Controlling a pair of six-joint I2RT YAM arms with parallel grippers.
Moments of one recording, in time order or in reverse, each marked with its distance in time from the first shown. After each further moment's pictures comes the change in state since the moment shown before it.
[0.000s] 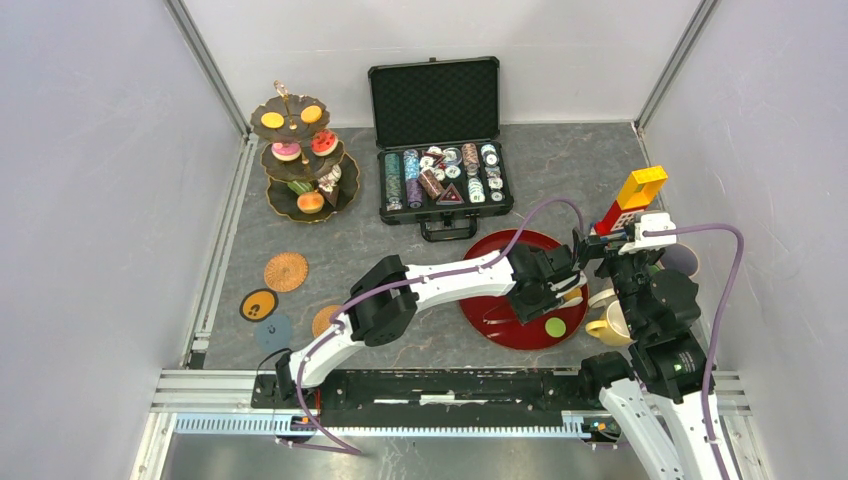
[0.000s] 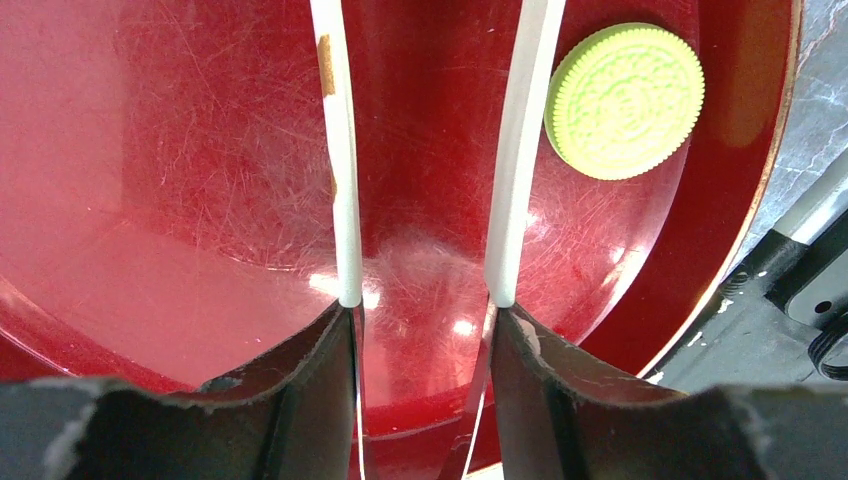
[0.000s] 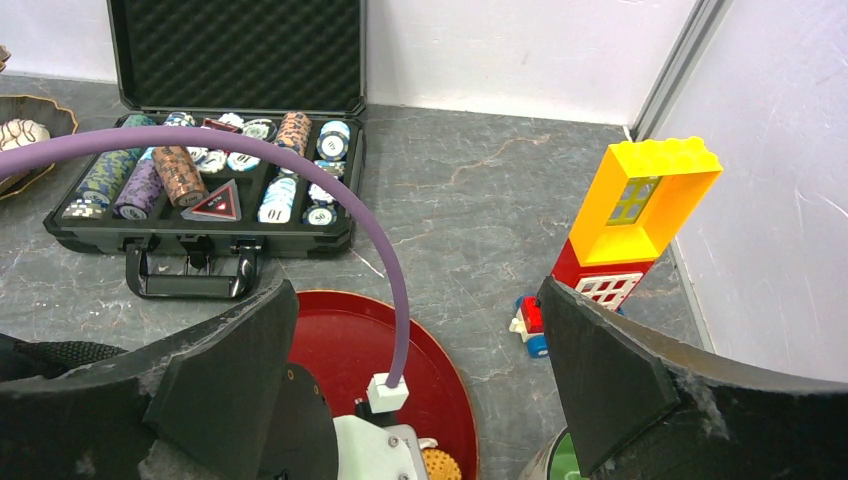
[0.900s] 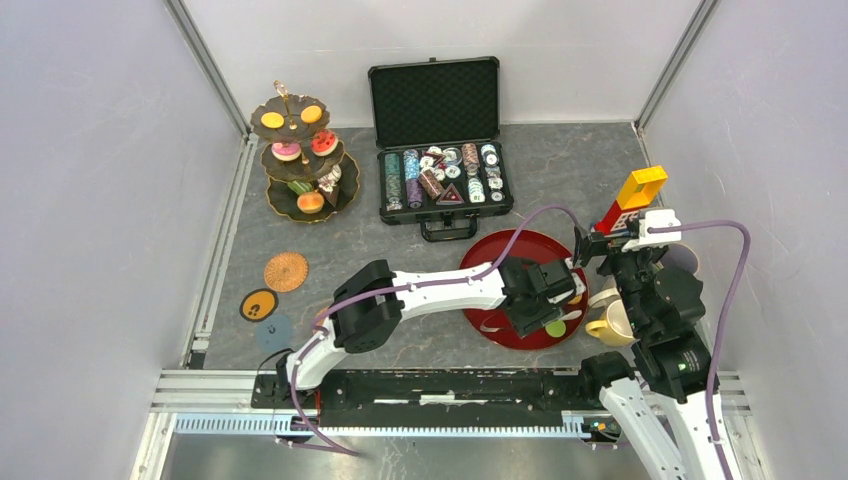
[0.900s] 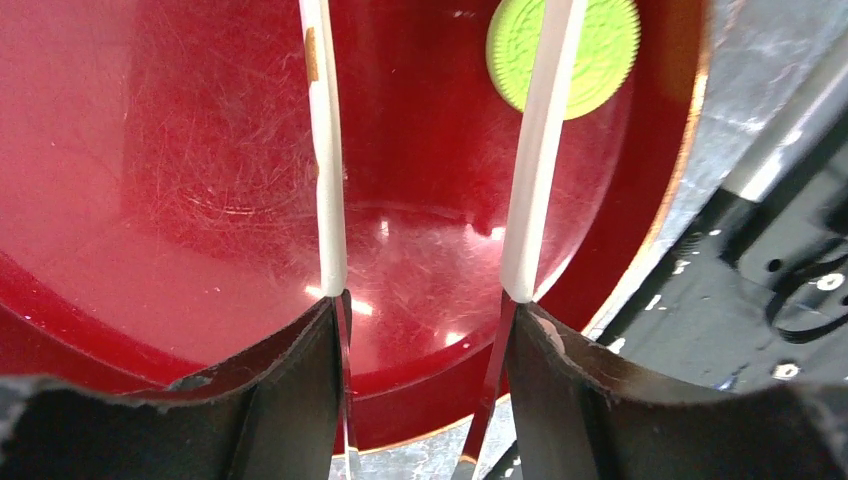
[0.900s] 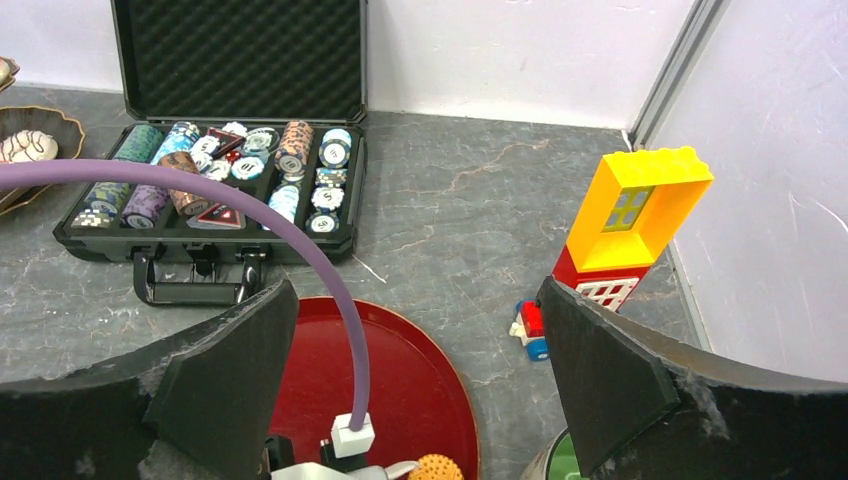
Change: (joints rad) left arm -0.050 -0.142 -0.189 0.119 -0.055 -0.066; right arm 0.000 0.024 0.045 -0.020 0.008 0.014
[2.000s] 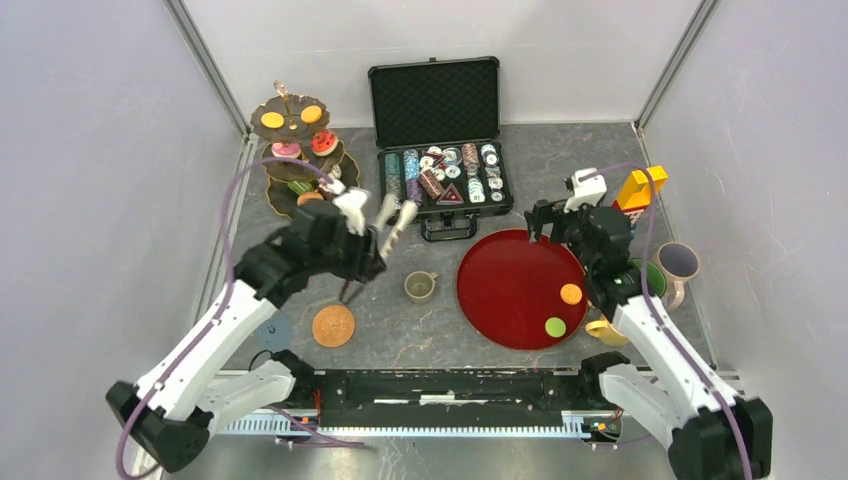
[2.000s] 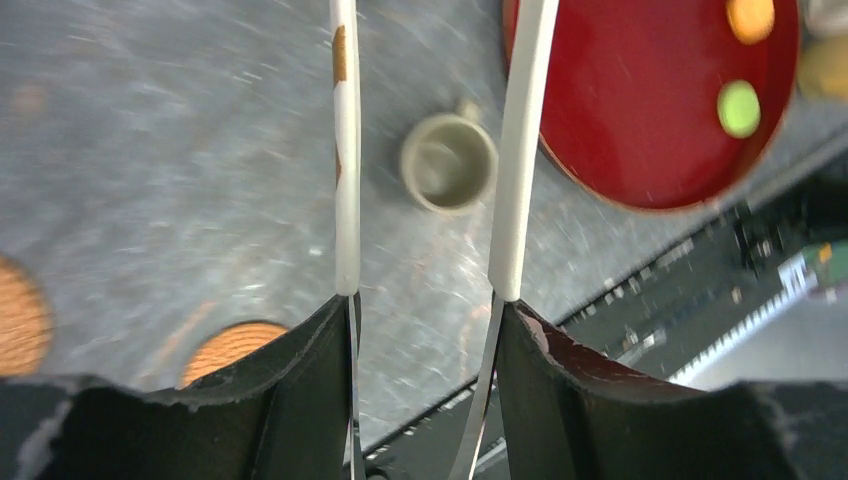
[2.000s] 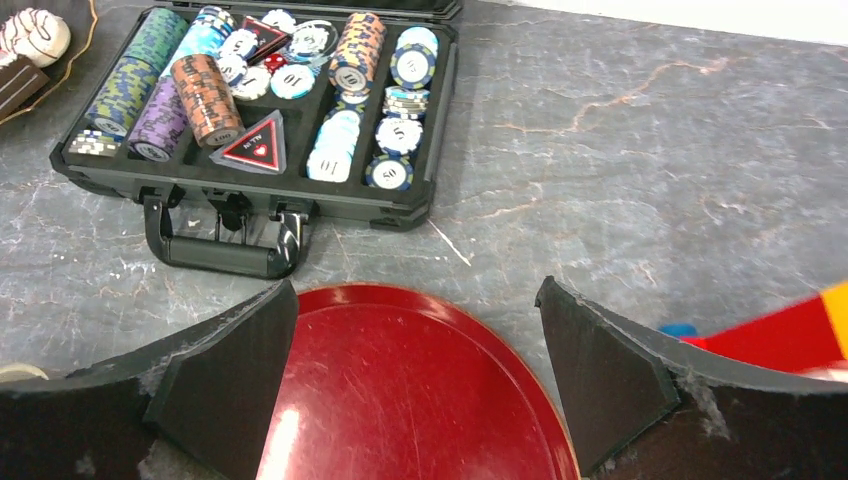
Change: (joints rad) left arm 0.772 -1.265 -0.799 -0.042 0.192 -0.105; right arm -0.003 0.581 -0.125 0.482 -0.188 0.061
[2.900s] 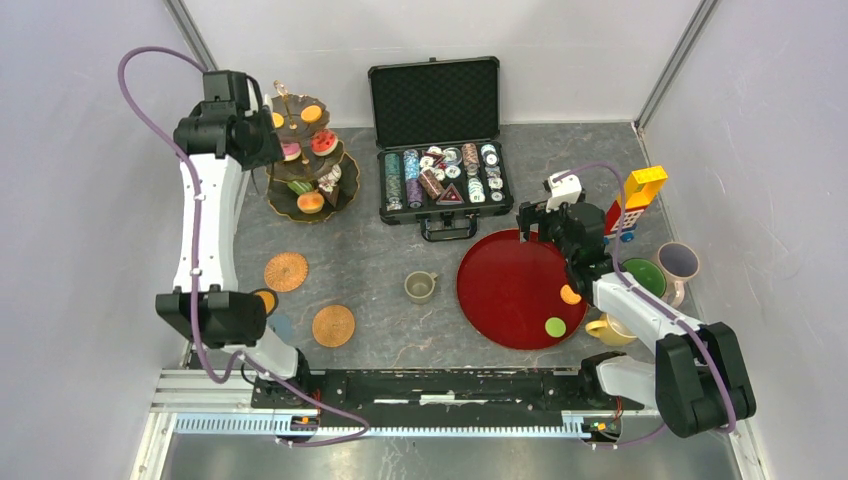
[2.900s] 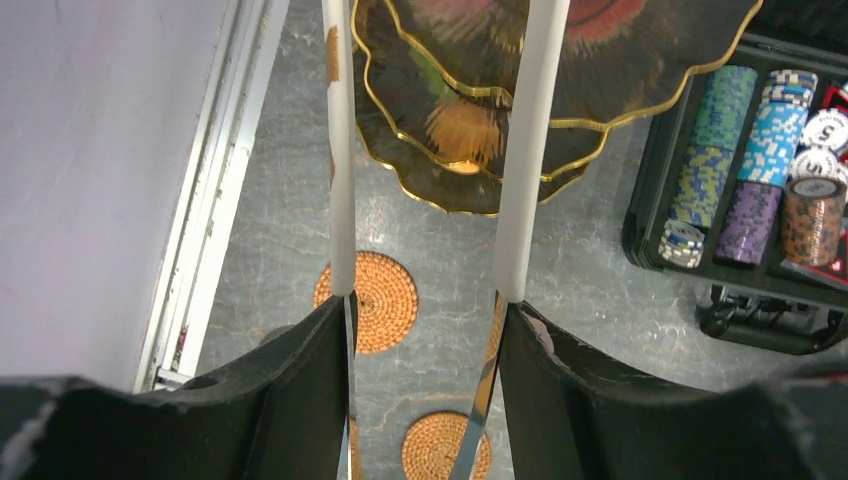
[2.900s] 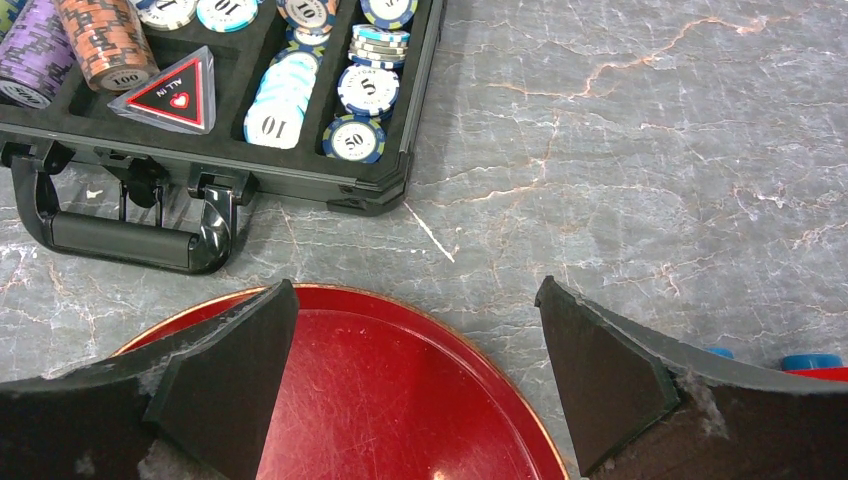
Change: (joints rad) left arm 0.564 0.689 0.927 -0.340 -0.299 0.034; right arm 0.000 0.239 -0.080 0.255 0.032 -0.083
